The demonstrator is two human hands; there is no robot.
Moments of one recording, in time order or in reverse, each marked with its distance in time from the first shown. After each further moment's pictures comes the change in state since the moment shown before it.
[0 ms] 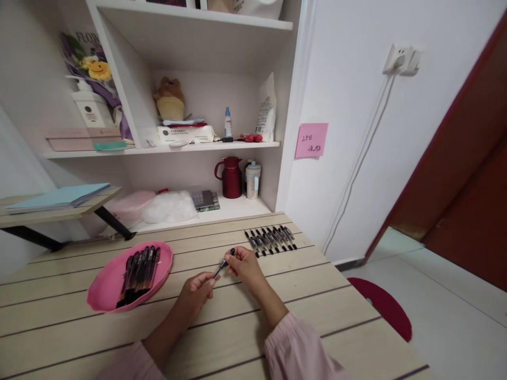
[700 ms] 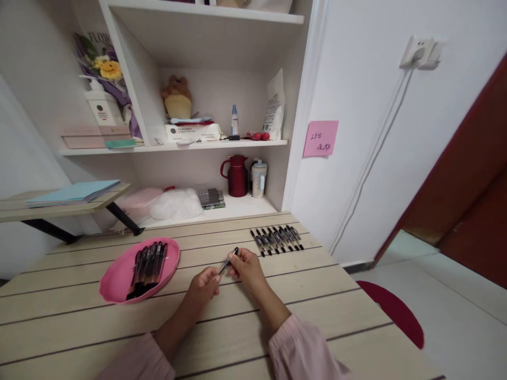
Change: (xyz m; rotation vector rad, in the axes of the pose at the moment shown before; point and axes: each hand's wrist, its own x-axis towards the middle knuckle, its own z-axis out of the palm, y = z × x) left_hand -0.007 0.005 0.005 0.044 0.076 0.092; right_hand -0.004 0.010 0.010 0.021 0.066 0.018
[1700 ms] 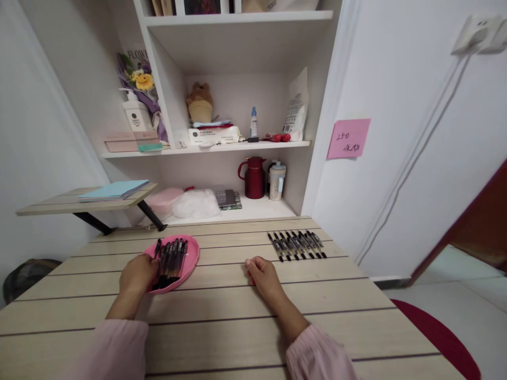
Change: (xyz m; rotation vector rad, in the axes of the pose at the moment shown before) left_hand -0.009 0.046 -0.179 1.192 0.594 -0.384; right_hand 0.003 0.031 -0.003 -0.235 -0.043 -0.014
